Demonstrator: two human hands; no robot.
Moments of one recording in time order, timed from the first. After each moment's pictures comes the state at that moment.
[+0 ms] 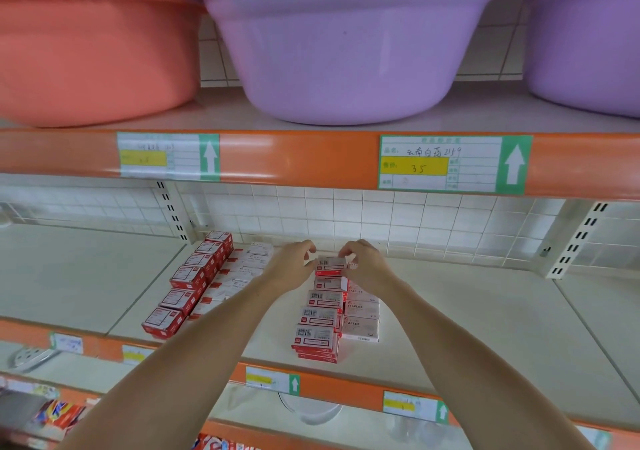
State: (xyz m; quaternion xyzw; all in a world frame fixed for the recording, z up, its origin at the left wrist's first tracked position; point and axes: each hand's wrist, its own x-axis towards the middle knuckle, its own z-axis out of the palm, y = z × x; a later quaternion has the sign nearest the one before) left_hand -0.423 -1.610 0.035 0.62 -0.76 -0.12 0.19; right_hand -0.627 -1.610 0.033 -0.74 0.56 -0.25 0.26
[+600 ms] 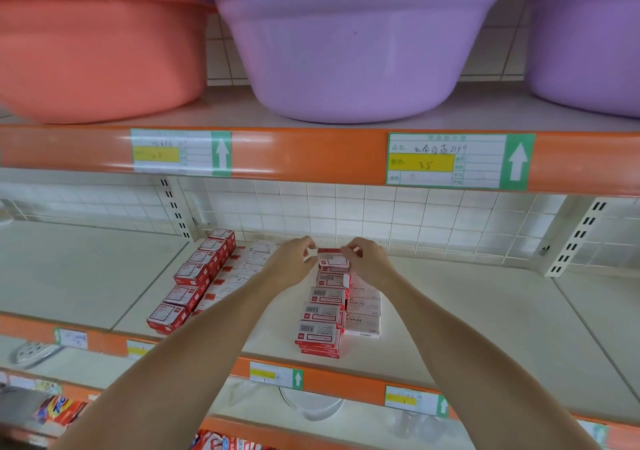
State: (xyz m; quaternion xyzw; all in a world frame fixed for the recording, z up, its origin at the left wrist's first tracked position) left_hand -0.418 -1.604 0.042 0.62 -0.75 -0.12 0.19; right_hand -0.620 -1.606 0.043 -0.66 0.60 -0.30 0.33
